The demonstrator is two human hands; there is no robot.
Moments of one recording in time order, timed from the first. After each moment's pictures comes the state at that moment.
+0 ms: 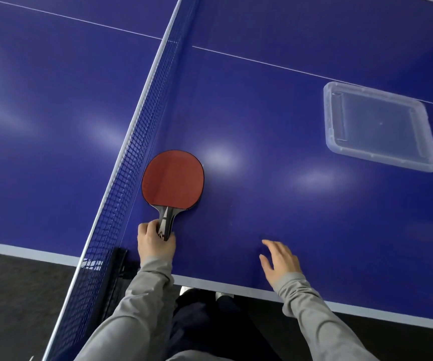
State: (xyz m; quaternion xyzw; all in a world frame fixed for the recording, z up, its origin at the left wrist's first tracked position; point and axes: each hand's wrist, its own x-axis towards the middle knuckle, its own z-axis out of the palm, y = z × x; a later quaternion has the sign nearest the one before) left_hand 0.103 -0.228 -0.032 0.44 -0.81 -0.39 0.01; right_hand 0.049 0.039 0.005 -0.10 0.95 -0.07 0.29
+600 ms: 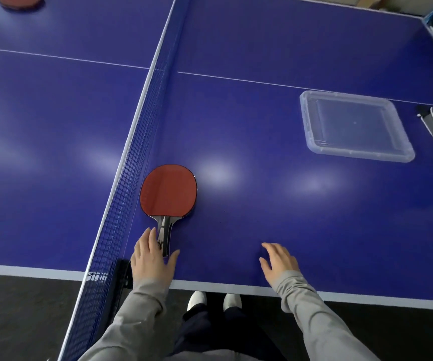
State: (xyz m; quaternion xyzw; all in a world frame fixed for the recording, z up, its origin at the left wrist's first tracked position) left_hand 0.138 -0.224 0.008 0.28 -0.93 -0.22 -0.04; right_hand 0.062 0.049 0.012 -0.07 0.96 -0.07 0.28
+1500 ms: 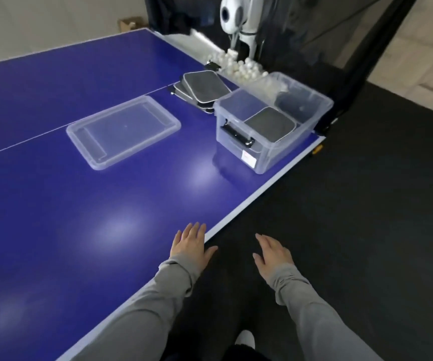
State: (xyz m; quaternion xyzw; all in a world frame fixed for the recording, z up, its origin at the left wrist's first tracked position) left_hand 0.109 0.233 0.057 -0.32 -0.93 -0.05 -0.20; right_hand 0.238 0.403 0.056 0.29 0.93 -0.15 0.16
